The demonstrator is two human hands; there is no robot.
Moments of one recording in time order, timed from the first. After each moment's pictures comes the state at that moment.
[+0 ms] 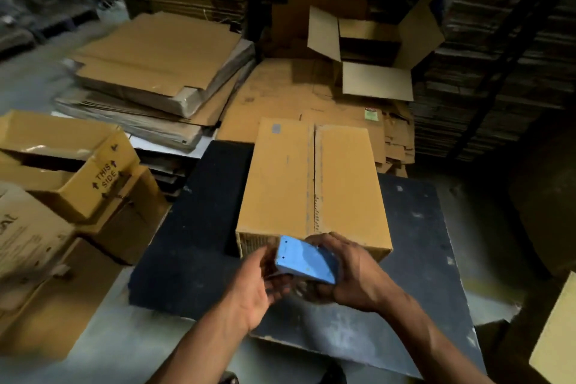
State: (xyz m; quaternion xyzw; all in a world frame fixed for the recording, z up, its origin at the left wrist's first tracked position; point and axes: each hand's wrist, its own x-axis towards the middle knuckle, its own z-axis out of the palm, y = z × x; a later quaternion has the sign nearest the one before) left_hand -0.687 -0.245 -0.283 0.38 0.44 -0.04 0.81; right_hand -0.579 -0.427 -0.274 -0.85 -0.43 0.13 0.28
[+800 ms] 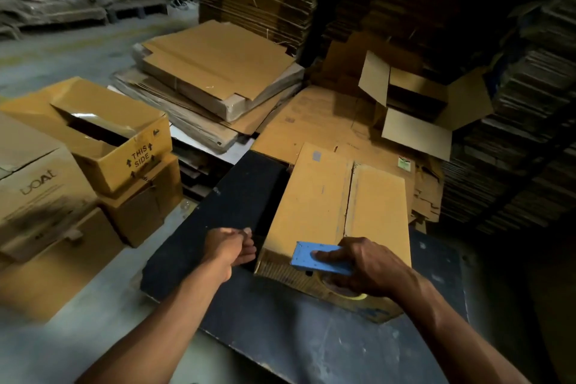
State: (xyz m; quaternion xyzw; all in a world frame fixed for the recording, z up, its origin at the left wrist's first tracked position) left_hand -0.665 -0.109 -0.323 0.46 0.51 0.11 0.72; right_hand -0.515 -0.353 -0.231 -0.83 -0.53 0.16 -0.06
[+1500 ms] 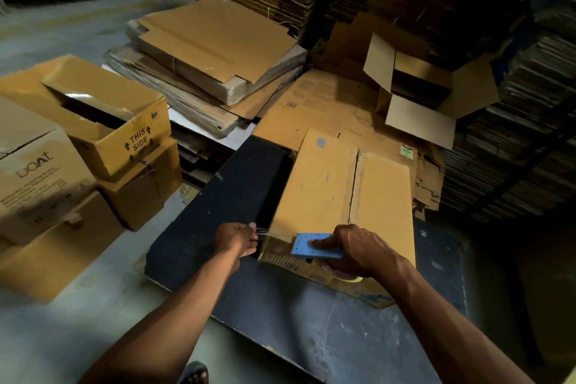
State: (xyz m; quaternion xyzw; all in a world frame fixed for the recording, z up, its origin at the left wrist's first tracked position) left_hand -0.650 -0.105 -0.383 0.45 0.51 0.11 0.72; right_hand -0.513 -0.320 -0.258 -0.83 -0.52 0.16 -0.10
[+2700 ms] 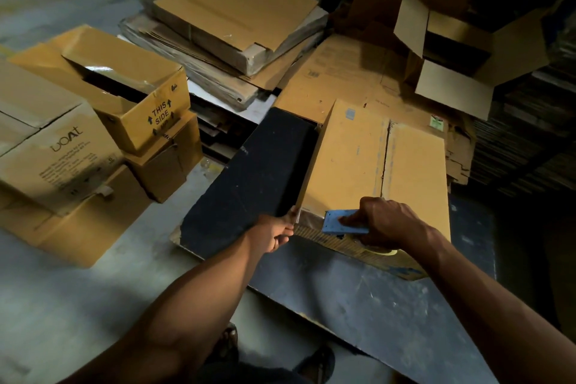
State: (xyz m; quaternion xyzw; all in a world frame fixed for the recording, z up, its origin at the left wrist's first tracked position) left_hand -0.652 -0.105 -0.414 0.48 0.51 -0.16 0.70; right_hand -0.525 -0.292 -0.258 -0.83 -0.50 0.17 -0.19
